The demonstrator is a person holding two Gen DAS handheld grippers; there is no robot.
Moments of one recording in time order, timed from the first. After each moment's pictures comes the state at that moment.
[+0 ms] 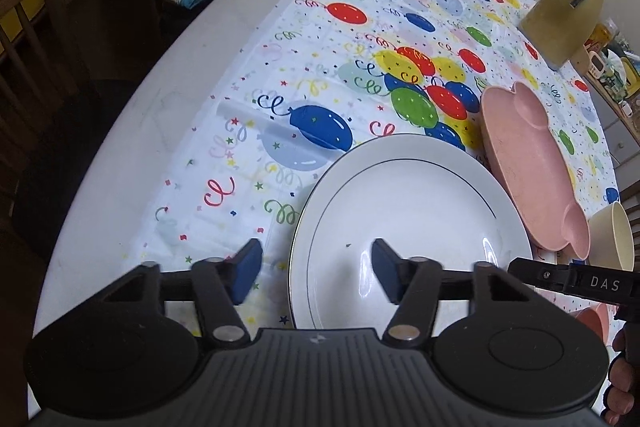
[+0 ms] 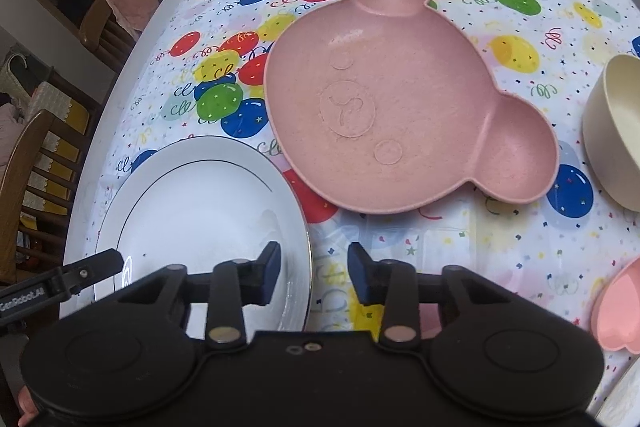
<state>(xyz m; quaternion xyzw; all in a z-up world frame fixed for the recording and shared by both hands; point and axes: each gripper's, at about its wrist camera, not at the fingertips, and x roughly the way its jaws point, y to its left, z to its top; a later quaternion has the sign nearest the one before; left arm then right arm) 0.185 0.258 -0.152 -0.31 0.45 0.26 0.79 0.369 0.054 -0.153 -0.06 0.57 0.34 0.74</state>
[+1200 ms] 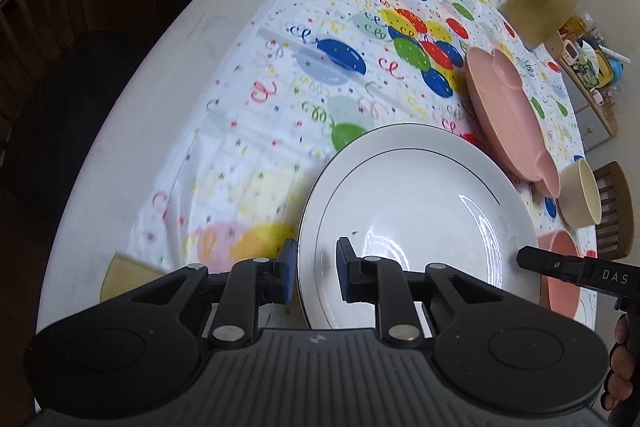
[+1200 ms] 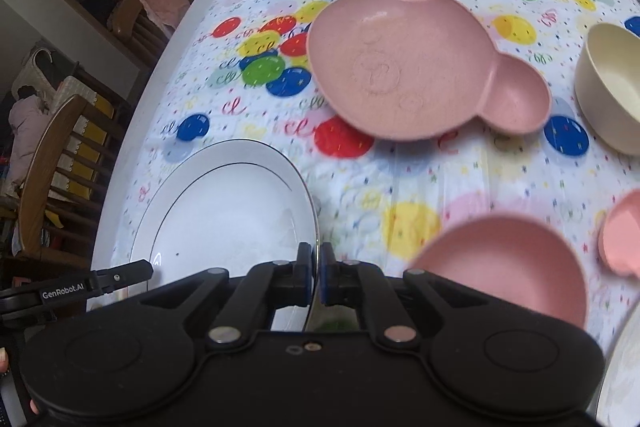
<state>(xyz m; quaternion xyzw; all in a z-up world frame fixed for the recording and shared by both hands) 0.097 0.237 -0.152 -0.36 0.45 0.21 0.78 0.313 0.025 -0.132 -0.05 0.57 0.36 0.74</state>
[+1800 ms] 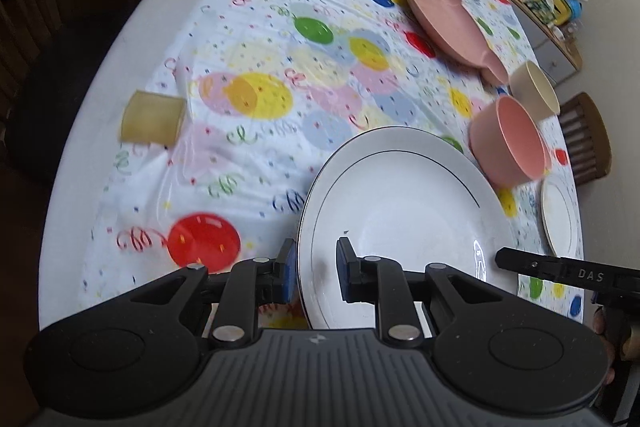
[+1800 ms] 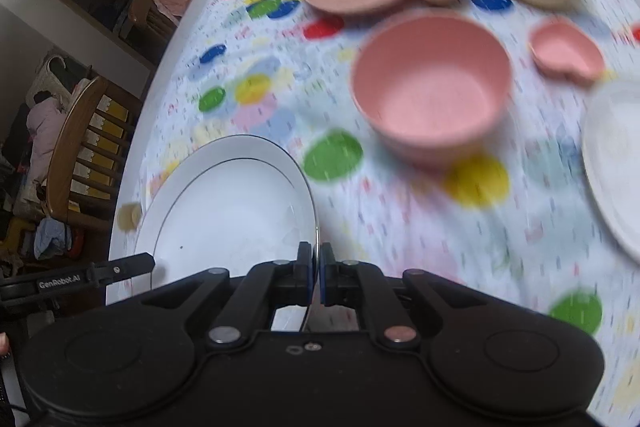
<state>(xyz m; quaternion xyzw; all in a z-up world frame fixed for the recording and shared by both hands) 0.014 0.151 -0.137 -0.33 0.48 0.15 0.80 0.211 -0.083 -0.131 0.00 0.59 0.35 0.73</state>
